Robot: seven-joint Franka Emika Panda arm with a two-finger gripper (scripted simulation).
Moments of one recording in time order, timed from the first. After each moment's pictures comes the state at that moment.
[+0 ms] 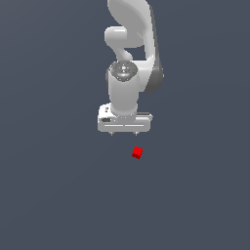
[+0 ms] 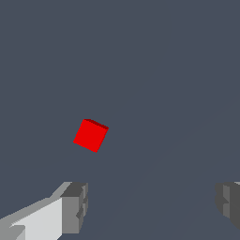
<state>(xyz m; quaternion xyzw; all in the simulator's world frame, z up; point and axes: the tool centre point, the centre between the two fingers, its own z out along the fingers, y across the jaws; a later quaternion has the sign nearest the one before) -0.004 -0.004 0.161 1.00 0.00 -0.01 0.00</state>
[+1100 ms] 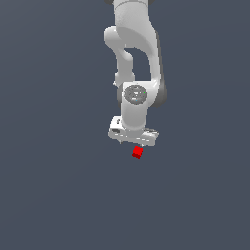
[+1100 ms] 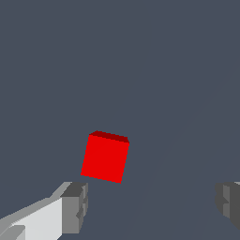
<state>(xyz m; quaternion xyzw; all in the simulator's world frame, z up) 0.000 0.031 0.089 0.99 -0.11 0.00 0.00</state>
